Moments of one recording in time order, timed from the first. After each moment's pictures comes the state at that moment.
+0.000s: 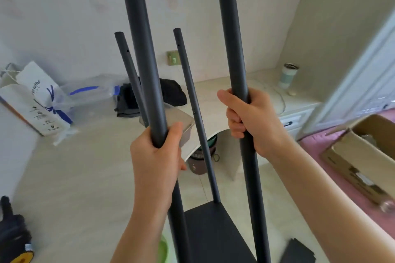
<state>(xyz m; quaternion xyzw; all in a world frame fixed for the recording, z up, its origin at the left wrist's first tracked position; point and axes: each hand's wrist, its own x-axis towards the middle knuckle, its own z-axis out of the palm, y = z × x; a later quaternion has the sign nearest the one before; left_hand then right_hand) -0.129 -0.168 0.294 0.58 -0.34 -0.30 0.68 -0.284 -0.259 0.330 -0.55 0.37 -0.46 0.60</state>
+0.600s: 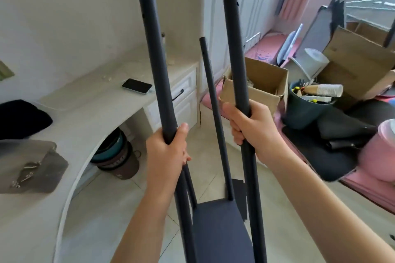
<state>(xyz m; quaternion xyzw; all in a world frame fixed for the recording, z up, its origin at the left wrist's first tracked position) -0.401 -0.225 0.218 0.49 -0.52 -0.53 0.45 -0.579 -0.188 0.249 -0.38 0.59 -0.59 0.40</state>
